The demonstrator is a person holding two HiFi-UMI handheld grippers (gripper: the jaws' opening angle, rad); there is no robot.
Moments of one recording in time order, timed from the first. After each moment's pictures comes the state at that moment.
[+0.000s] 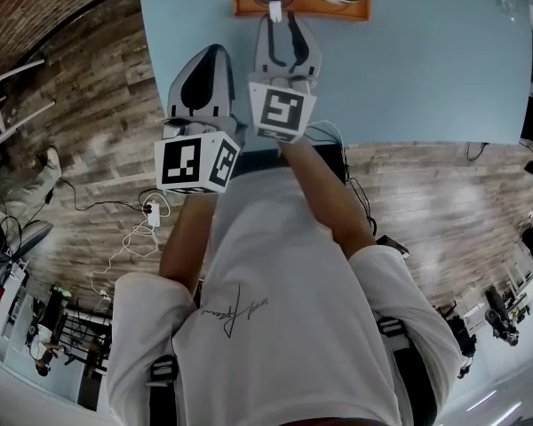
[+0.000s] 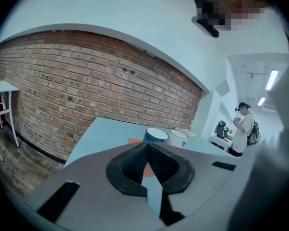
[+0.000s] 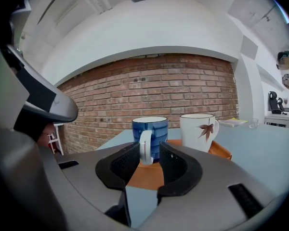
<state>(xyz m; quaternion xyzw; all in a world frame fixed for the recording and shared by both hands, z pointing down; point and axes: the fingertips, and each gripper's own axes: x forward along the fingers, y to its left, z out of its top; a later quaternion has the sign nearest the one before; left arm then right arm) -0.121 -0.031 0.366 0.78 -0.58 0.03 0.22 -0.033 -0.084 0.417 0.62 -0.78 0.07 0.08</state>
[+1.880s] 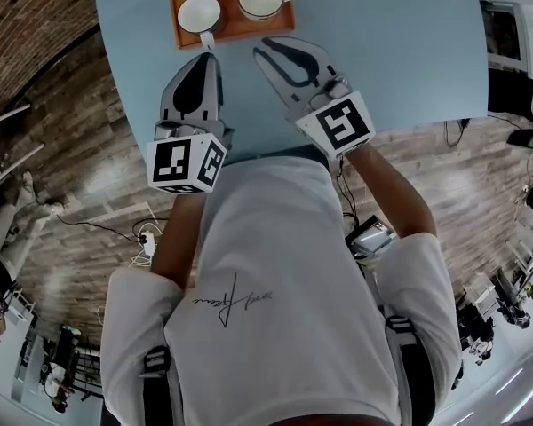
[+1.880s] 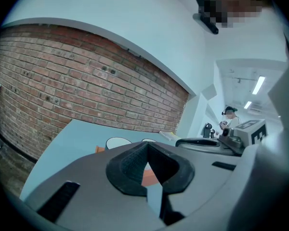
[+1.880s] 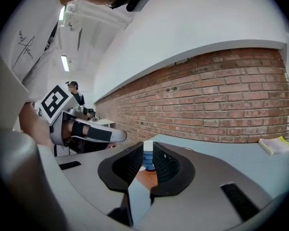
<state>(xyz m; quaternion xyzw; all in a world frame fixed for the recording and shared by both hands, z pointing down) -0.036 -0.053 0.331 0.83 -0.52 0.01 0.21 0.038 -0.056 0.327 0.36 -0.93 0.06 0.10</state>
